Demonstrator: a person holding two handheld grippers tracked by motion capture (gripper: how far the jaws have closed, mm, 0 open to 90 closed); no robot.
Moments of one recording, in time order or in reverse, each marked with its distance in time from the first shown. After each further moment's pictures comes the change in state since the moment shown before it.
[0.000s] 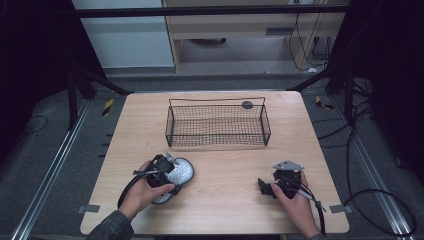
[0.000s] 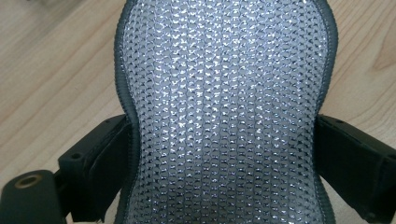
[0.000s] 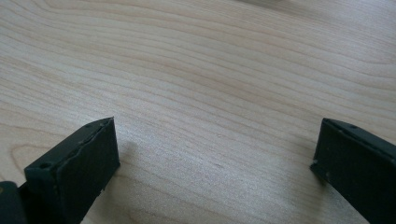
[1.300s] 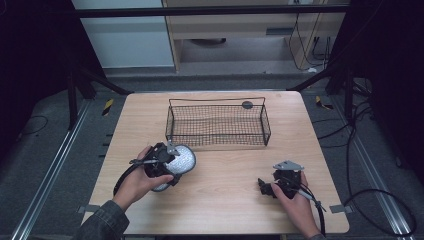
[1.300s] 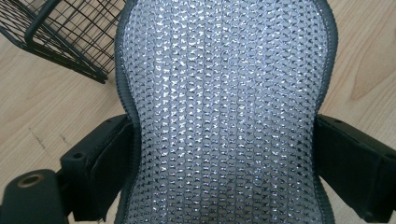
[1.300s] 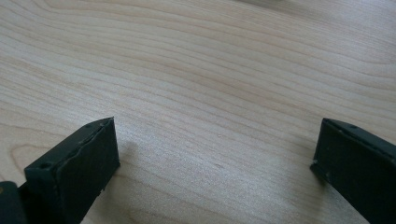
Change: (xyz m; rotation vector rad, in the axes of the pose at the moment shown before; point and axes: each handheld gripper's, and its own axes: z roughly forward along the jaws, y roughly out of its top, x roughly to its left) left arm 0.005 0.027 -0.037 -0.052 0.064 0.157; right arm 0.000 0.000 0.000 0.000 0.000 0.001
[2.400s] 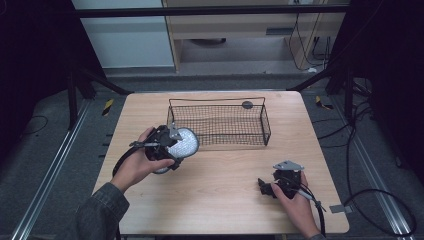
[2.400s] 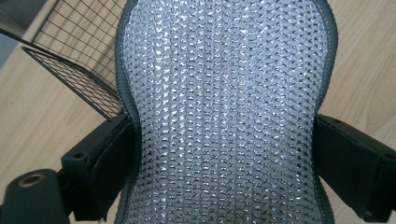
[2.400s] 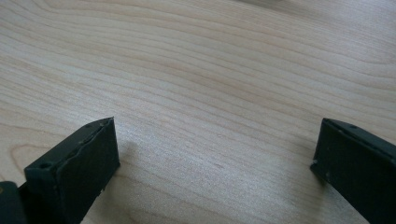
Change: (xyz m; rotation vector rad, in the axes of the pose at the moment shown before) left arm 0.023 0.041 -0.029 -0.050 0.063 0.106; right arm 0.000 0.000 0.000 0.000 0.000 0.000
